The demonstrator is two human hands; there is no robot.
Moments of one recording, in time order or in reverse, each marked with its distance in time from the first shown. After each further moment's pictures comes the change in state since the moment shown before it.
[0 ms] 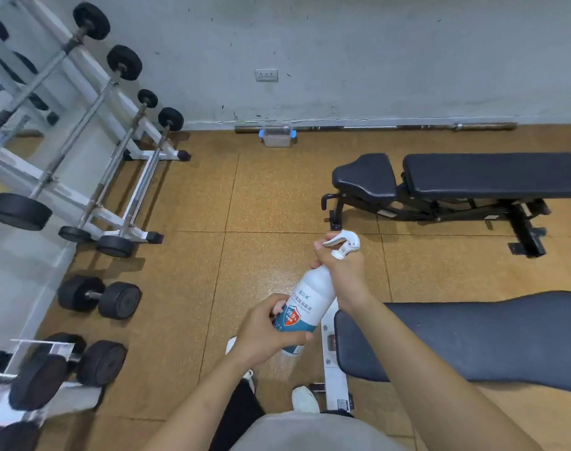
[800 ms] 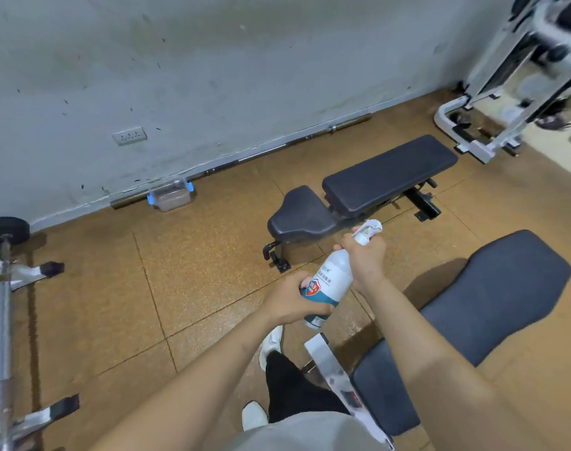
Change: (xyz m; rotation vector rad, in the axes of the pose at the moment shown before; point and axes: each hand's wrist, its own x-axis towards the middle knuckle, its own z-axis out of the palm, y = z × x) left_hand 0.379 0.152 -0.088 0.383 -0.662 0.239; right_hand 0.253 -0.116 0.057 0.059 0.840 -0.054
